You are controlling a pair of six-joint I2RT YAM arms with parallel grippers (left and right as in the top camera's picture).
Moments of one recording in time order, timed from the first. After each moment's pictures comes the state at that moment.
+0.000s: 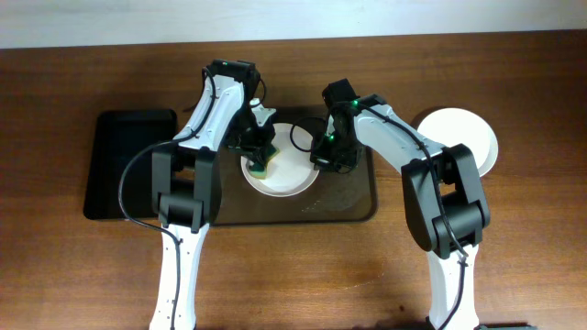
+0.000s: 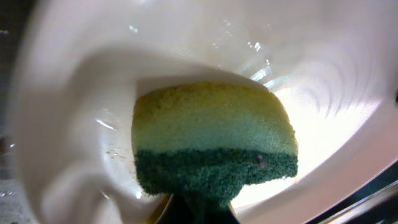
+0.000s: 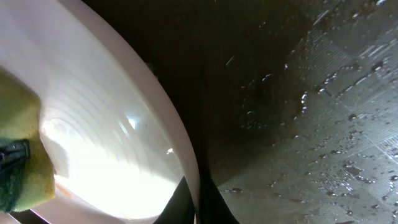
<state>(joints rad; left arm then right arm) -0.26 2.57 2.25 -1.50 0.30 0.14 0.36 2.23 1.63 -0.86 -0.38 0.56</state>
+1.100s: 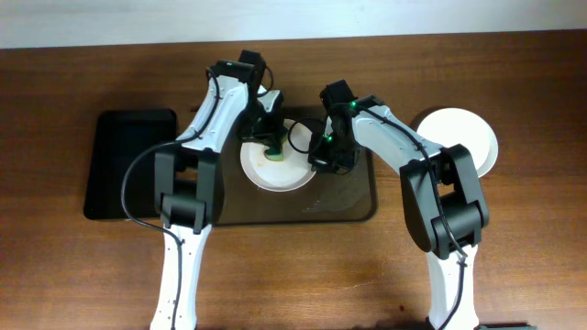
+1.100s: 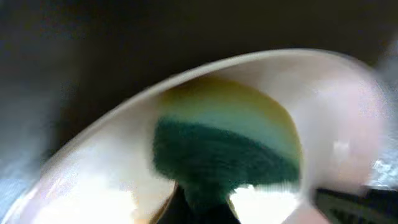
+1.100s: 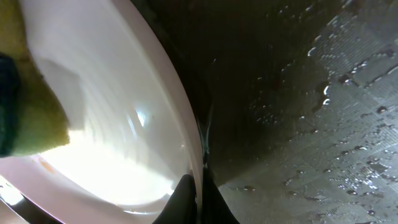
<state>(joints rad) -0.28 2.57 2.27 -1.29 0.33 -0.13 0.36 2.23 1.63 -0.86 -0.39 0.57</state>
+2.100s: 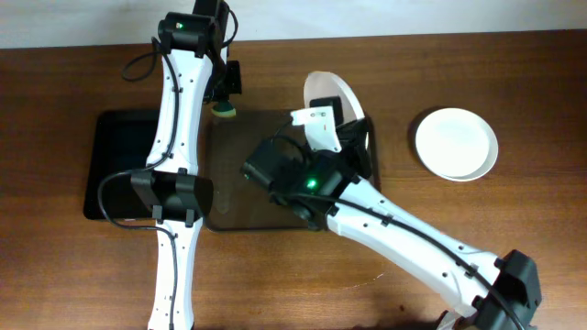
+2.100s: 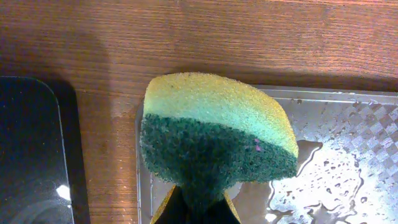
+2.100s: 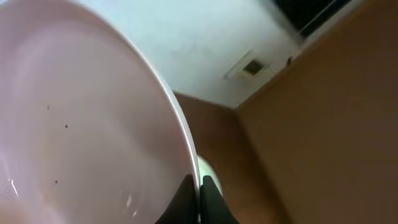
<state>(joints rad) -0.19 2.62 2.95 -1.69 -0.02 -0.24 0.90 1.72 1.58 -1.20 1.36 0.65</state>
